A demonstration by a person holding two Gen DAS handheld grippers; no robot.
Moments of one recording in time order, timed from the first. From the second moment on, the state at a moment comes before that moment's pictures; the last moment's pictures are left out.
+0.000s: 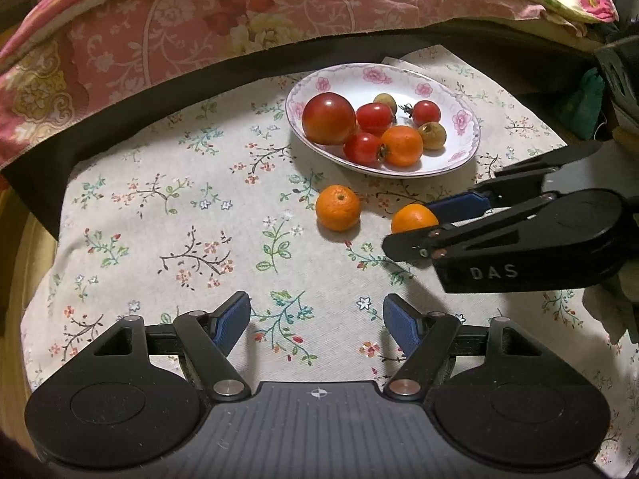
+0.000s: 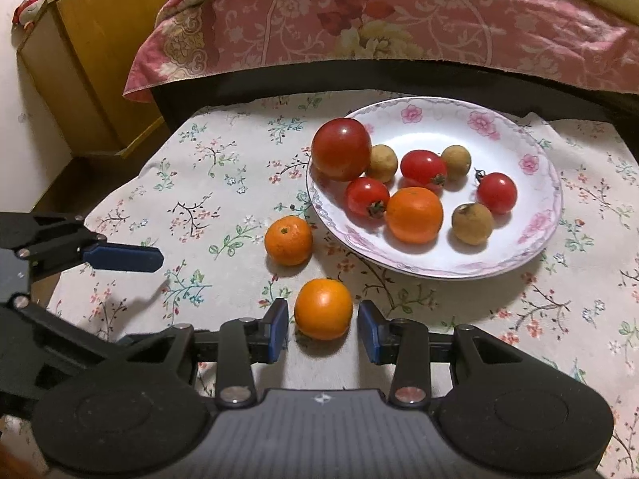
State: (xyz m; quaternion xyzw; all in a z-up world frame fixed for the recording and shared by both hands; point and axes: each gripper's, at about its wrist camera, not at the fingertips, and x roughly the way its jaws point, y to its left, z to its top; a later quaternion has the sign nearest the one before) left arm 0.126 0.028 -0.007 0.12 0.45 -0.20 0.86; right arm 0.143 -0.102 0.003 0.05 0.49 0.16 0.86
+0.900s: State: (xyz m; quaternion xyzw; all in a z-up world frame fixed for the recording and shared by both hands) left arm 0.130 0.016 -0.012 0.13 0.45 -0.21 0.86; right arm 0.123 -0.116 0.009 0.01 0.50 0.16 0.85
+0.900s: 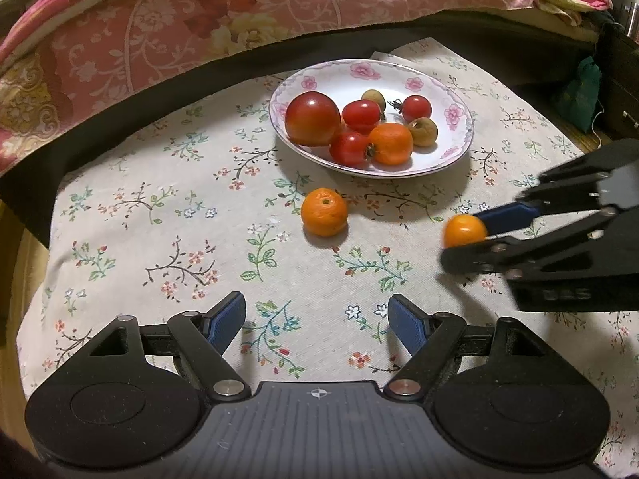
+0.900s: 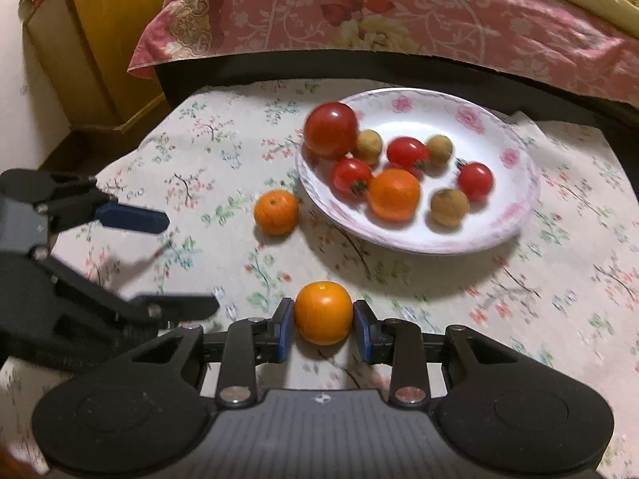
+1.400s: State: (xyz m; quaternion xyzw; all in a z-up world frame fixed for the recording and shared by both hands) left arm 0.139 0.003 -0.020 0.14 0.44 -0.21 0.86; right arm 0.099 -0.141 0.021 0.05 0.51 0.15 0.85
